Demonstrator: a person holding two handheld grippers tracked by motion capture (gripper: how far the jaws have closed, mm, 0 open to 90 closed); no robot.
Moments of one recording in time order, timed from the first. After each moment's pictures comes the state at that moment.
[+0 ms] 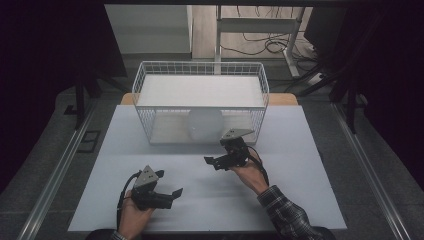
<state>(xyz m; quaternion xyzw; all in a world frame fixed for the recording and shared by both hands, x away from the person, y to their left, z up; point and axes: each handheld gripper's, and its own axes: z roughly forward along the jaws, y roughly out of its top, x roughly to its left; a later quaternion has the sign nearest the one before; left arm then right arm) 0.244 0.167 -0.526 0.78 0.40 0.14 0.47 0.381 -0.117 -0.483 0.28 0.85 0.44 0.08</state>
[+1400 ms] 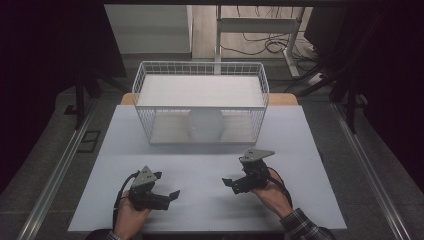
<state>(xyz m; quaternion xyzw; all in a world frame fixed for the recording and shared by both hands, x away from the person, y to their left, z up) 0.241 0.177 -0.526 0.79 0.40 0.13 0.45 0.322 -0.173 -0.488 0.28 0.86 0.41 0.10</state>
